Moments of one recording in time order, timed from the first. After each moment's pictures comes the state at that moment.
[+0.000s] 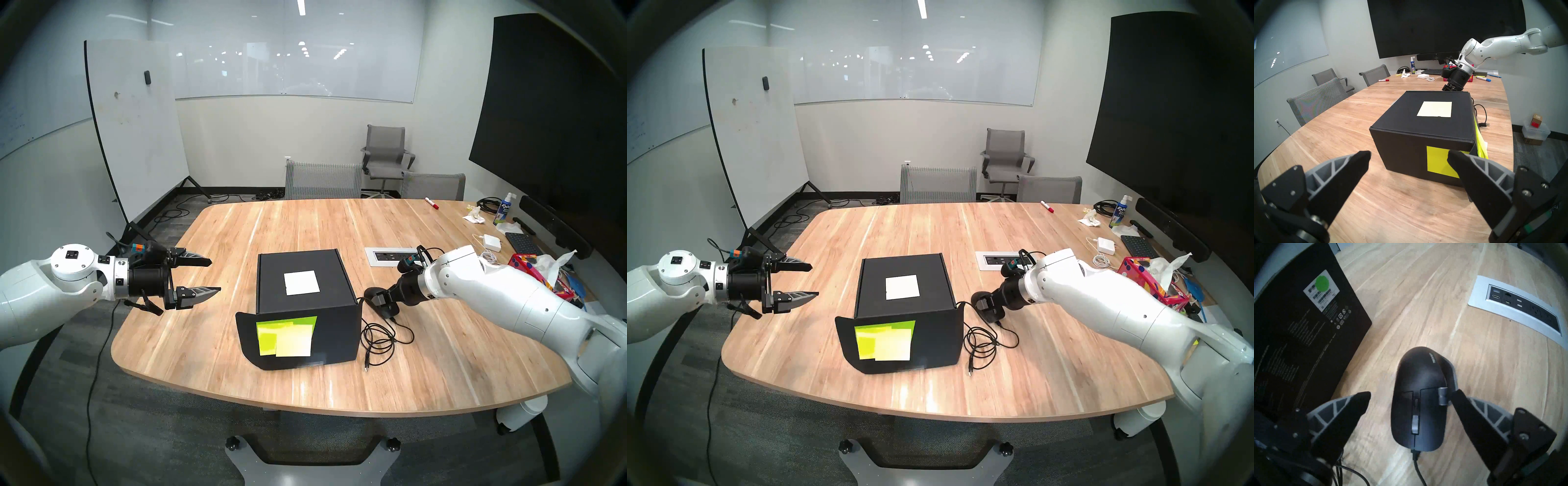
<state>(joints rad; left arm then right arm) 1.09 -0.15 -0.77 -1.64 -1.03 -0.14 -0.74 -0.70 -0.71 0.47 -1.36 1.18 0.74 0.15</state>
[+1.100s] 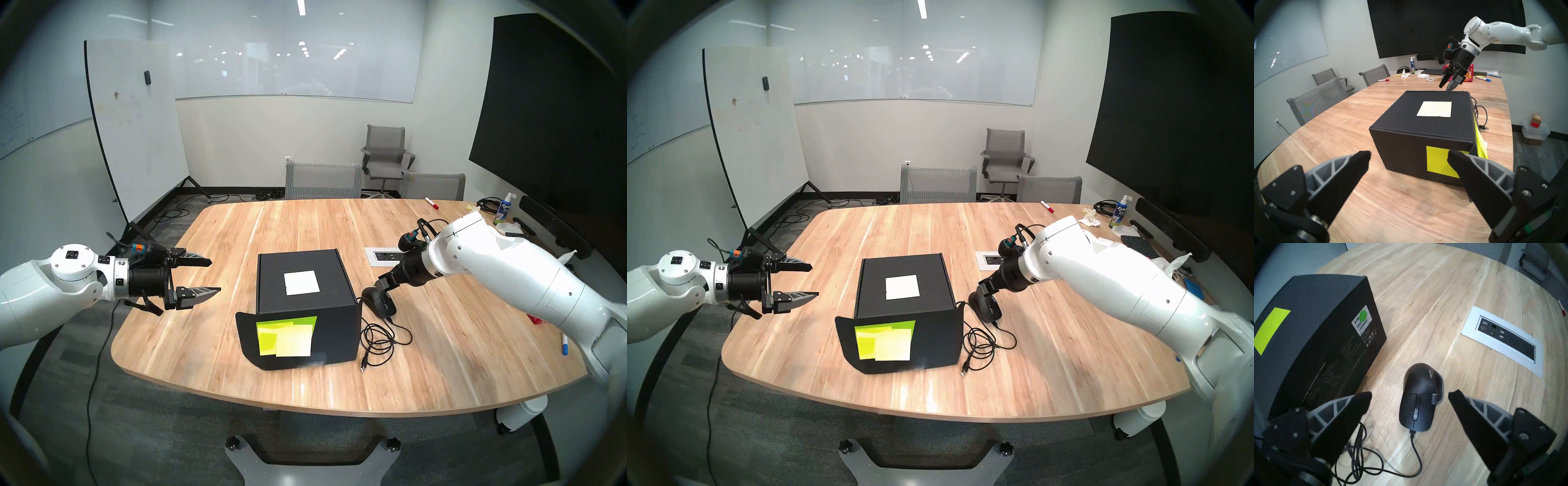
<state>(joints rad) 1.08 -0.15 -0.77 -1.65 -1.03 -0.14 -0.74 -0.63 -0.63 0.56 -1.61 1.22 0.96 0.01</state>
